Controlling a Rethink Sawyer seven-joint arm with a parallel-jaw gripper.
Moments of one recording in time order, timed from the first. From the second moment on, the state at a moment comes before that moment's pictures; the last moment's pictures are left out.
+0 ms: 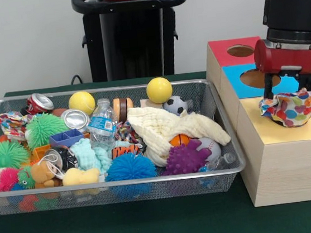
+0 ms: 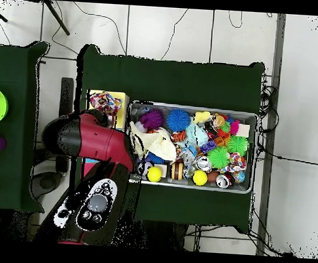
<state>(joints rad) 0.34 -0.47 -0.35 1.53 0.43 0.34 1.58</state>
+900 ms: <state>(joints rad) 0.34 -0.48 -0.37 1.52 0.42 0.48 1.58</state>
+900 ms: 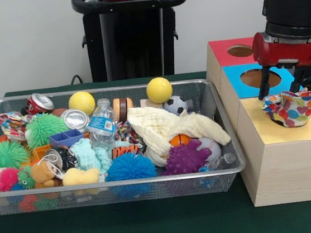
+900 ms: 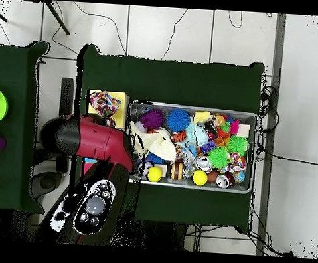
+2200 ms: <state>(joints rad) 0.35 -0.55 -0.37 1.50 0.42 0.61 1.58</state>
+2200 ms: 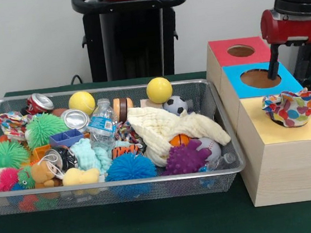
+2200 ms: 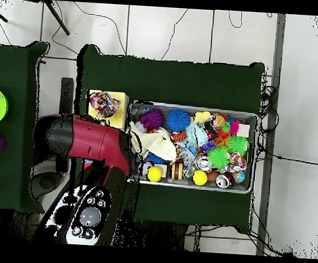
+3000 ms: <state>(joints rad) 0.35 -0.58 -0.39 1.47 0.41 0.63 1.58</state>
